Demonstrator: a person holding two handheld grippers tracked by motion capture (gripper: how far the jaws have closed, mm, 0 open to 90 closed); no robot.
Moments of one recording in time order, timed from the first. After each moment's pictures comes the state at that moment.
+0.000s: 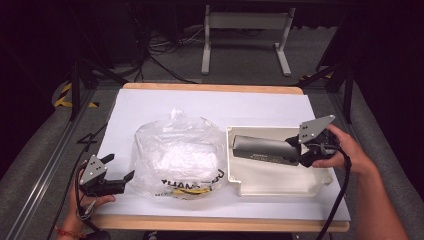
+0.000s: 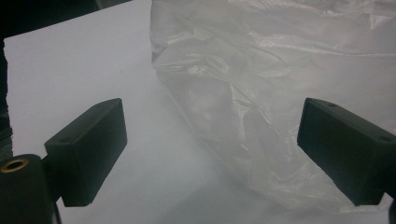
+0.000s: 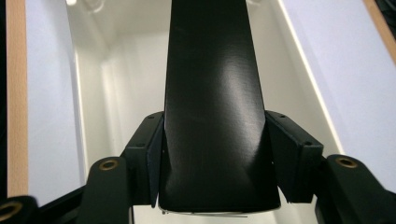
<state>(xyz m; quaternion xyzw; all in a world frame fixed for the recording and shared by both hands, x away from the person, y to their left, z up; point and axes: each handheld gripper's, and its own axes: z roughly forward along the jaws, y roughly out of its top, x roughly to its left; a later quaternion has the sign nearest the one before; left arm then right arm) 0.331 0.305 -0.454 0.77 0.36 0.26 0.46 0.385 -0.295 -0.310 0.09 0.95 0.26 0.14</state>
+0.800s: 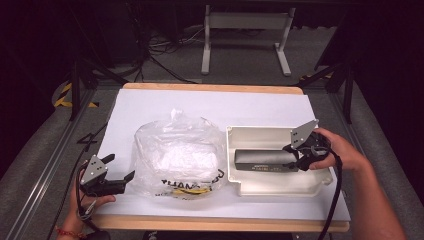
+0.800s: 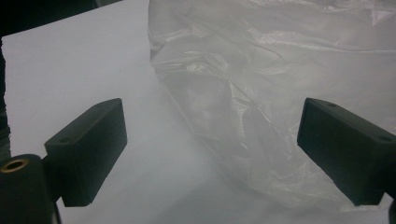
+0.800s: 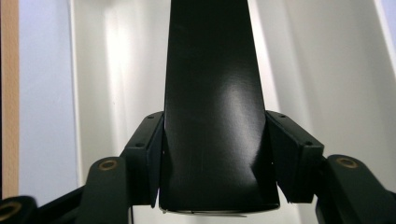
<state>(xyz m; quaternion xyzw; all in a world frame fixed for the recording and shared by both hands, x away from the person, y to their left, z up) 0.331 0.303 -0.455 0.77 0.36 0.26 0.45 0.403 -0.295 -0.342 0.06 0.97 0.20 0.08</state>
